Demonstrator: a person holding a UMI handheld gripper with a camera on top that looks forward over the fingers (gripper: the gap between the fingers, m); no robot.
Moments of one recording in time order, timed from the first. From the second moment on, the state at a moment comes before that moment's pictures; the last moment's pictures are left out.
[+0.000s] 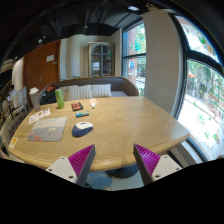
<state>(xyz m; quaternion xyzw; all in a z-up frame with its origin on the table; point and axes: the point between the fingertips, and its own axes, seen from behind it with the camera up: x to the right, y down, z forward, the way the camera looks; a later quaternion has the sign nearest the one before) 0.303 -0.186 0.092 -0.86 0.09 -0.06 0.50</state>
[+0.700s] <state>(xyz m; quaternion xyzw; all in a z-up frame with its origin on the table) 0.197 -0.054 -0.005 -0.88 0.05 0.05 0.46</state>
